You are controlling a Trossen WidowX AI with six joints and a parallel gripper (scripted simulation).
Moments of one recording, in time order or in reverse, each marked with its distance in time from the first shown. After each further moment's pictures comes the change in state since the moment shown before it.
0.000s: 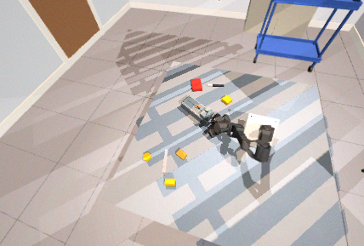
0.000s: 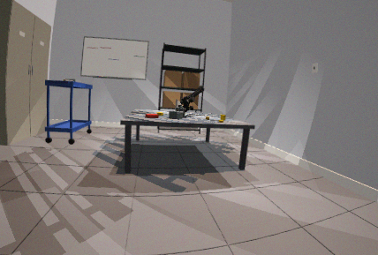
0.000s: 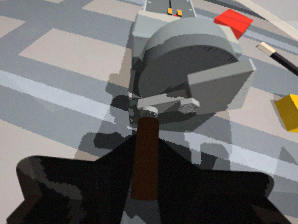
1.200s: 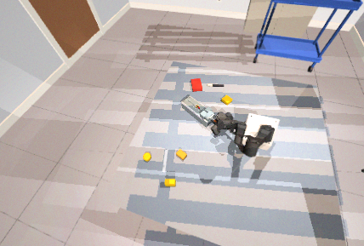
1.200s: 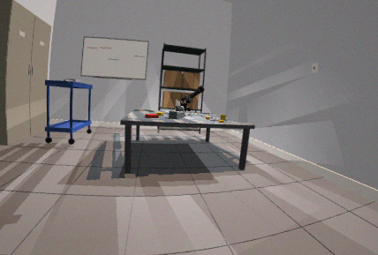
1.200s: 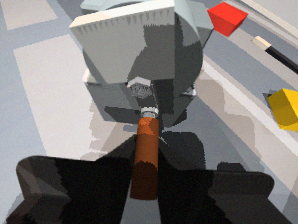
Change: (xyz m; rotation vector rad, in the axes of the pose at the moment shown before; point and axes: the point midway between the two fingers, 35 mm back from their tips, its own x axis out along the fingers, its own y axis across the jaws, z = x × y) arm 0.009 -0.035 -0.009 -0.010 0.002 0.006
